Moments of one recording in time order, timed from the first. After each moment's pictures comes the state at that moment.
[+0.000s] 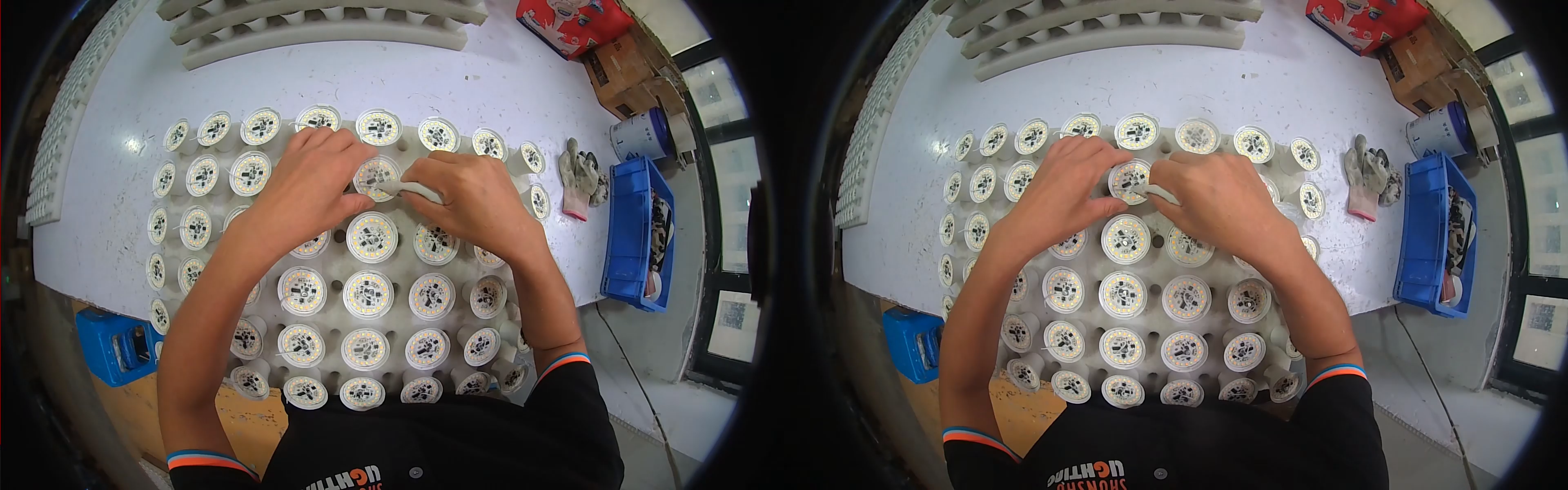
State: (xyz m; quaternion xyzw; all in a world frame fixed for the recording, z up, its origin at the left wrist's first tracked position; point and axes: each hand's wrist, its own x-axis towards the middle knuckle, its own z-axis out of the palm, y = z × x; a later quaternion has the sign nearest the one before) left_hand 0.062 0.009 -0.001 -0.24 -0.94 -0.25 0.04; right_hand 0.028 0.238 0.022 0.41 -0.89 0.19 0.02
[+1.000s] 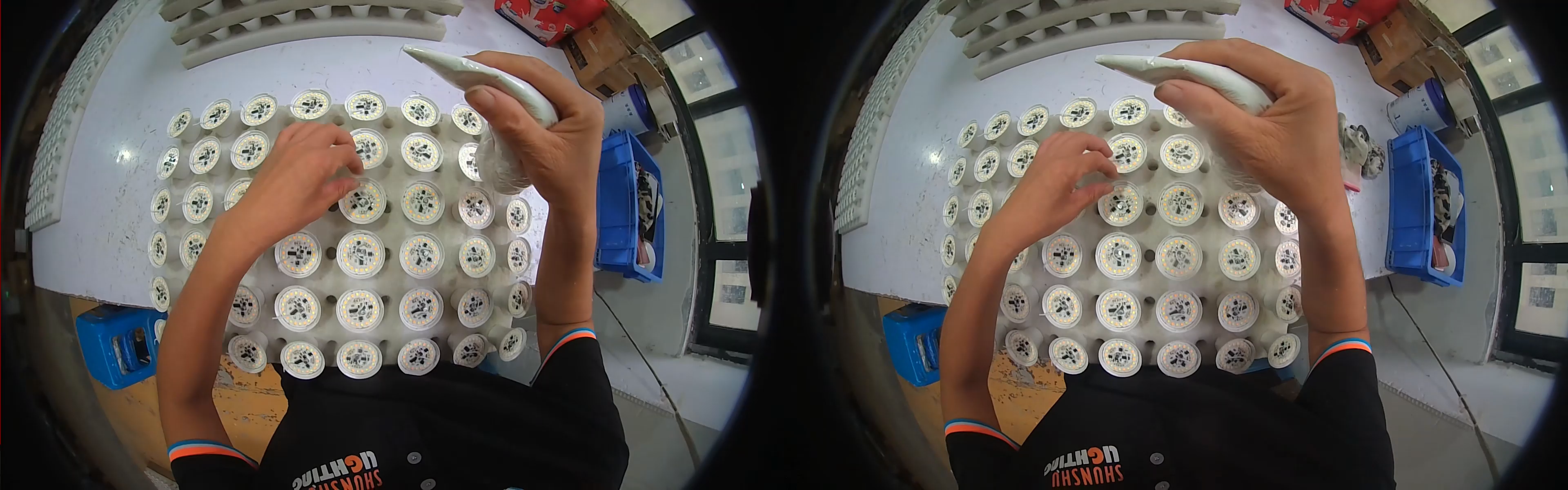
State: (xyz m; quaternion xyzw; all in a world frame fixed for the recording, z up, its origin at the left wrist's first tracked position) left_hand 0.093 0.004 0.008 -0.28 -0.92 -0.25 0.05; right_hand 0.057 0.252 0.108 0.31 -0.79 0.50 0.14
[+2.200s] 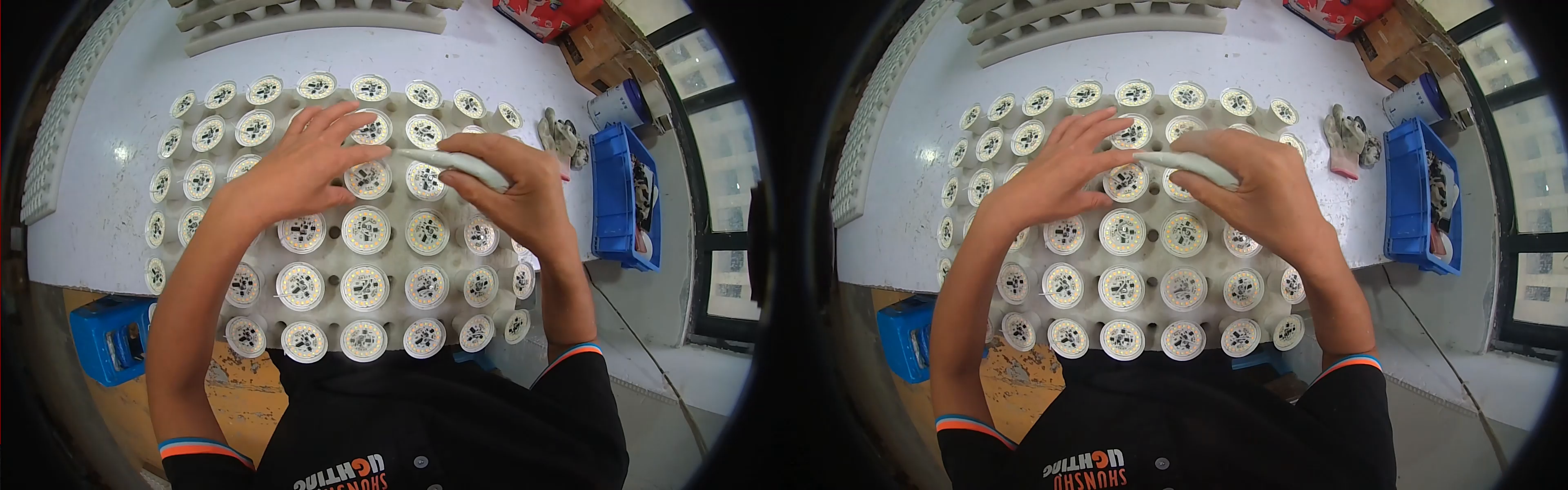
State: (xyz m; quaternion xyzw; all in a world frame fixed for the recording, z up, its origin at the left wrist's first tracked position) left_hand 0.104 0.001 -0.002 -0.36 -0.91 -0.20 0.05; right_hand 0.106 0.269 0.065 0.33 -0.87 0.34 0.07
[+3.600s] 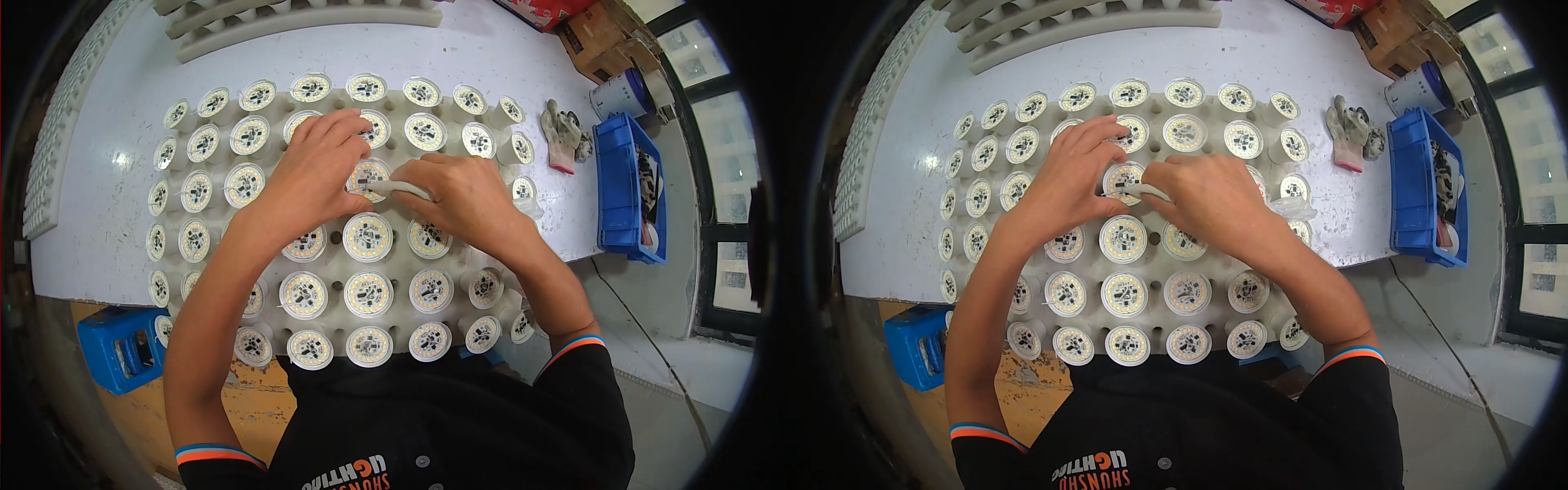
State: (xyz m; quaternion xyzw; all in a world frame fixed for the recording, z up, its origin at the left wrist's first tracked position) left_hand 0.105 0.016 -0.013 -0.29 -0.92 -0.24 0.07; right_hand 0.099 0.242 0.026 0.37 -0.91 0.18 -0.01
